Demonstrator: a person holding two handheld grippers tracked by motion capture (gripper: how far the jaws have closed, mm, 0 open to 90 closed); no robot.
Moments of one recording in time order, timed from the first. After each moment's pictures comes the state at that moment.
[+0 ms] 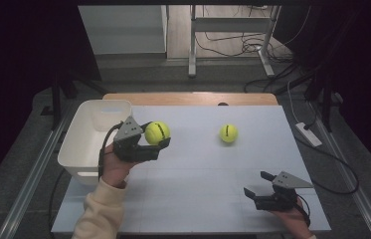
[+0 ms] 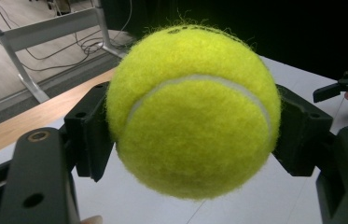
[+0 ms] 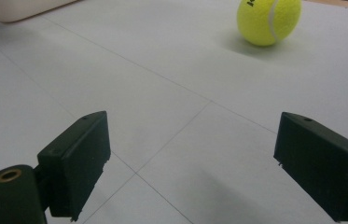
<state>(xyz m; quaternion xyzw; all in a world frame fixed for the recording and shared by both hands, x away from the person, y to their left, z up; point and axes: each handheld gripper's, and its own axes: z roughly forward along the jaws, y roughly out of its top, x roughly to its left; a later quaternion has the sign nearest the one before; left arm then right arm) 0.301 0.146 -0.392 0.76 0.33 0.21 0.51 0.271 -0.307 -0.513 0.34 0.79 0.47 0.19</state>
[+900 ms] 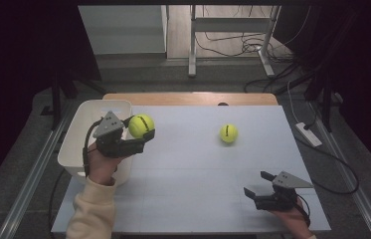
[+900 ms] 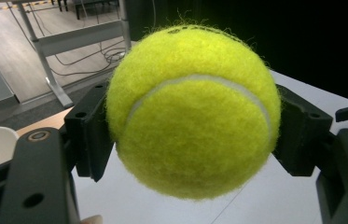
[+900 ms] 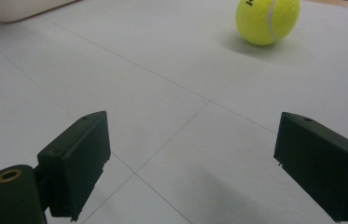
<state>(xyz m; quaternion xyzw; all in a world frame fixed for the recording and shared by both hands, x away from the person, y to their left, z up) 0.298 0.180 -0.382 0.73 0.36 0.24 0.52 0.271 -0.307 -0.514 0.34 0.79 0.47 0.19</state>
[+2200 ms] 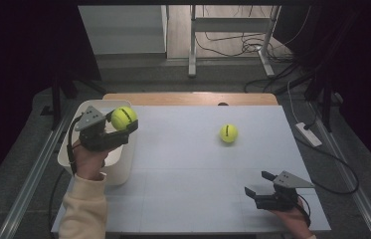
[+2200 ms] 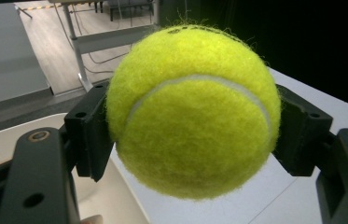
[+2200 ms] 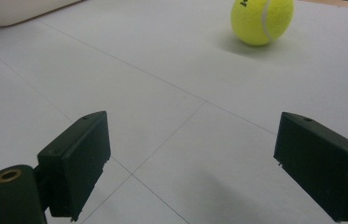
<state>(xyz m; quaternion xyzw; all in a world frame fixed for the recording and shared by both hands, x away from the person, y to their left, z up) 0.305 0.215 -0.376 0.70 0.42 0.27 0.52 0.271 -0.309 -0.514 0.35 0.79 0.47 0.19</state>
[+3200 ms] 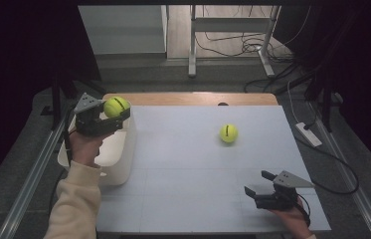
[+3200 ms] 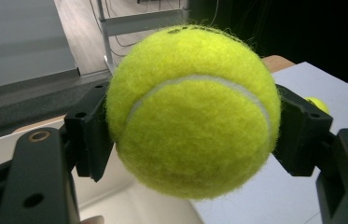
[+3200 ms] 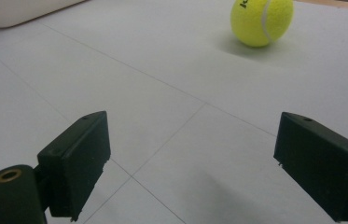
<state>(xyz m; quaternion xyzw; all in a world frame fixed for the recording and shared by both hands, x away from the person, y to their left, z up) 0.339 0.233 -0.371 0.69 0.47 0.27 0.48 0.272 -0.308 -0.513 0.35 0.79 0.48 0.19</state>
